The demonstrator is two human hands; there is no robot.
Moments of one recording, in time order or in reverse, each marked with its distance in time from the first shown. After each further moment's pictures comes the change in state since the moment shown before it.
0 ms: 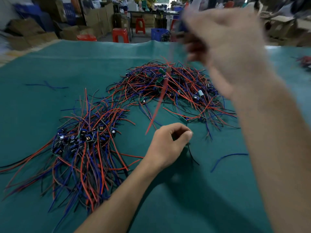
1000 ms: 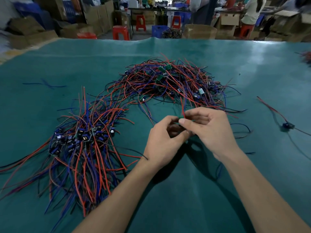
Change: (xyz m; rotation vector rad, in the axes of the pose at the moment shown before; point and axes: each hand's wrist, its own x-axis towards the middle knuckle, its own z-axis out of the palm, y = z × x) left_hand 0.003 0.001 0.000 -0.103 0.090 -0.064; right_hand -0.097 0.130 -0.023 -0.072 -0.027 0.284
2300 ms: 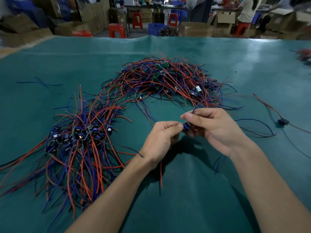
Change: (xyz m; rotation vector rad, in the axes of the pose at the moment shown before) left_hand -0.004 0.009 -0.007 -0.279 -0.256 -0.120; right_hand 0.000 -0.010 -0.018 0.356 -0.273 0.250
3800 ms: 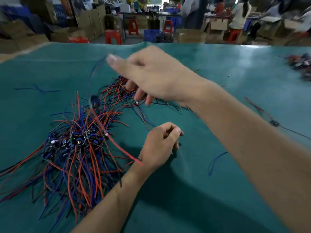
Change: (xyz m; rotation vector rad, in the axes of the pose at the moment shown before) left_hand 0.004 -0.011 0.004 0.290 0.130 0.121; right_hand 0.029 -0.124 0.118 -0.879 -0.227 -0.394
